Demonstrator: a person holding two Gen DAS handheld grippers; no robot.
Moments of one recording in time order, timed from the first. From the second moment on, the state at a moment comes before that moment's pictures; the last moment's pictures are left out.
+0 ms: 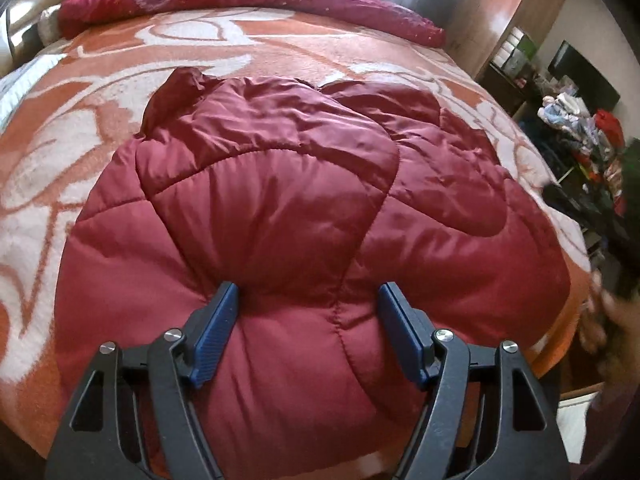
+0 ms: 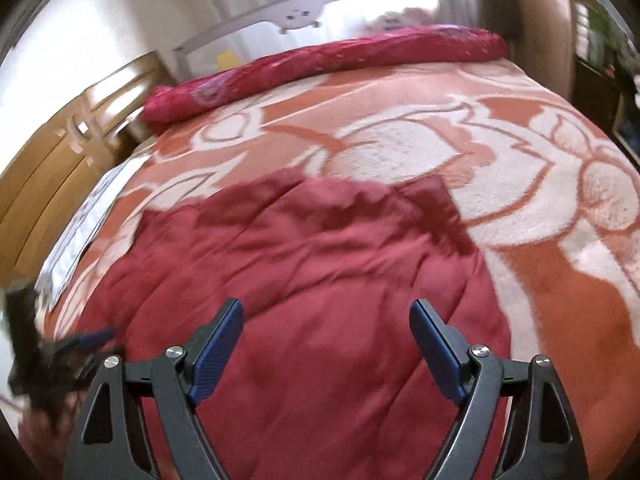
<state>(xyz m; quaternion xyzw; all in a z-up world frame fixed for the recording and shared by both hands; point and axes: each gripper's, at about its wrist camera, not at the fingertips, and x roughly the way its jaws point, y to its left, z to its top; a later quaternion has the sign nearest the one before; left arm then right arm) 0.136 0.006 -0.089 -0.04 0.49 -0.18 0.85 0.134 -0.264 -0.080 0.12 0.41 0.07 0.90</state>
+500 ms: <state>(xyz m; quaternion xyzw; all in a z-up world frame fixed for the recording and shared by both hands) 0.133 -0.003 -0.104 0.00 0.47 -0.15 0.87 0.136 -0.226 -0.156 0.03 0.47 0.04 0.88</state>
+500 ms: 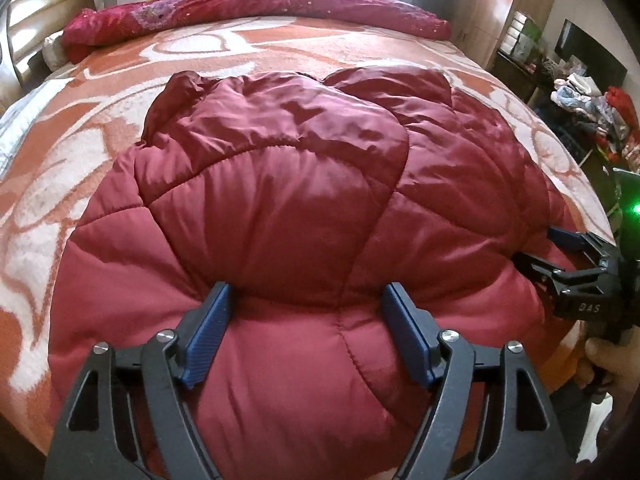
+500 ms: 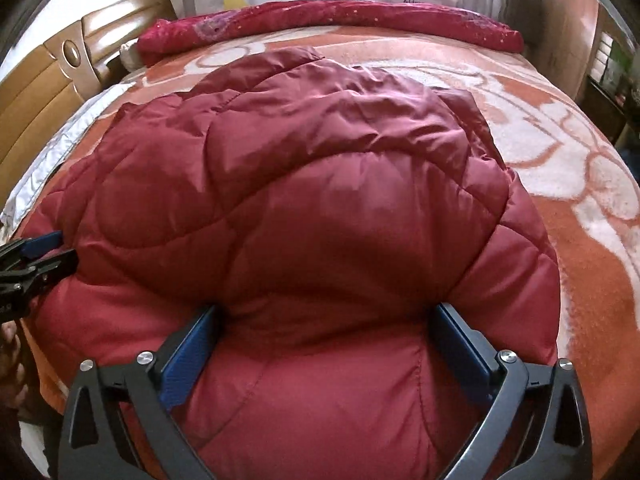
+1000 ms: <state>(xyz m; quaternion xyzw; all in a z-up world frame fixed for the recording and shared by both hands) 0.104 0.012 -0.084 -0.01 0.47 -0.15 0.87 0.122 -0.225 -0.151 0.04 0.47 0.04 0.88</state>
